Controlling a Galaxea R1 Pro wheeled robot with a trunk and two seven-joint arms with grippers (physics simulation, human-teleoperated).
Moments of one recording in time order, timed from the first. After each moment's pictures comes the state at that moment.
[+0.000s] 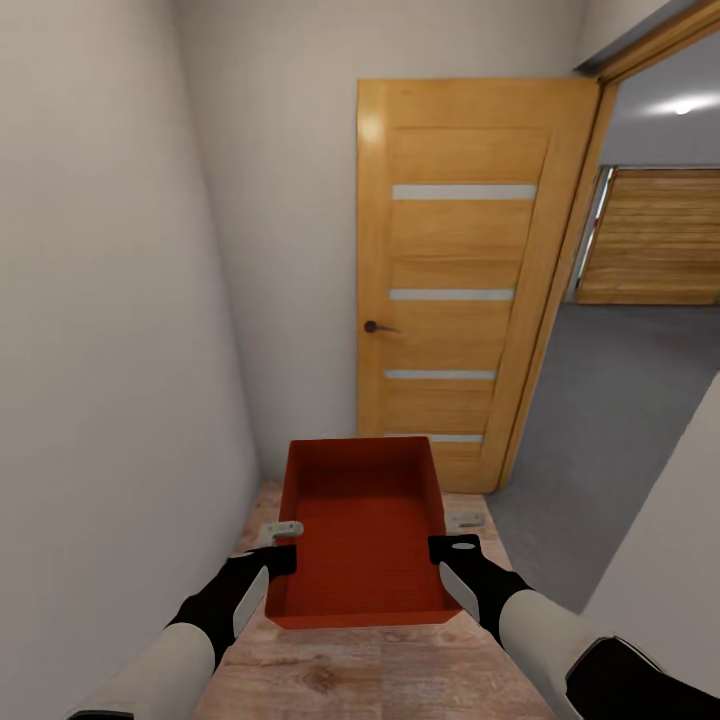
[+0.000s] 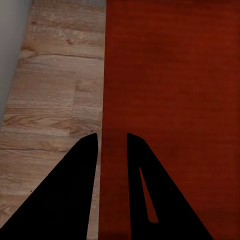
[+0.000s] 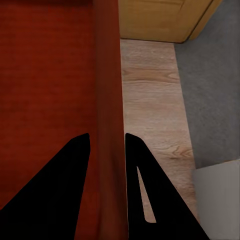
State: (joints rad) left arm -0.67 -0.10 0.00 -0.46 0.09 0.29 0.07; right arm -0.81 0.07 0.57 -0.24 -0.51 0.14 -0.34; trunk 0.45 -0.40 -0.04
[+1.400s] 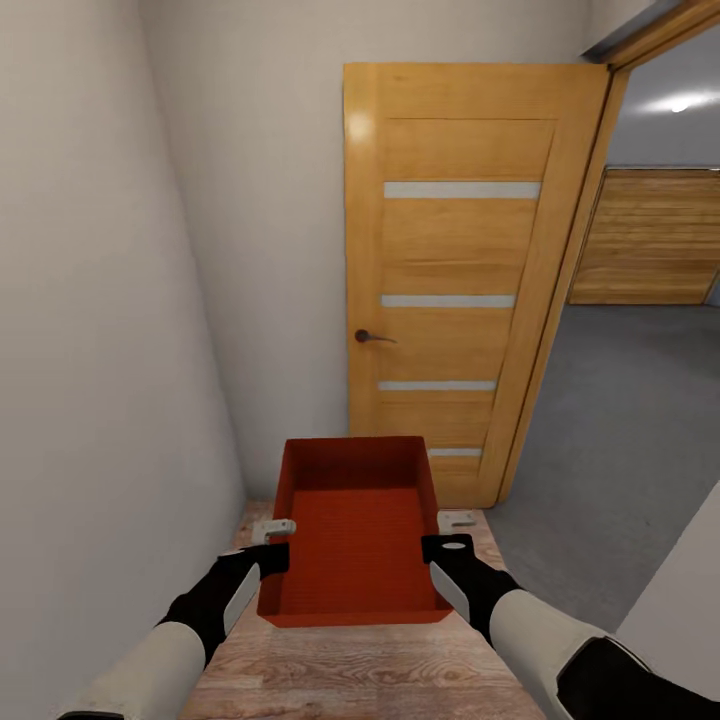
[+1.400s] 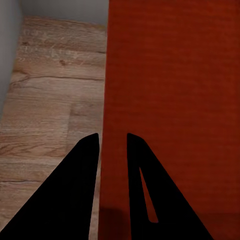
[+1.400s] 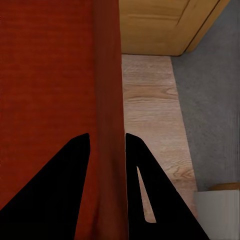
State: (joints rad) left arm -0.67 -0.07 -0.01 -0.47 0.12 0.31 0.05; right arm -0.81 0.10 0.57 -0.24 -0.51 0.14 -0.37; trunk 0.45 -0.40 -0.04
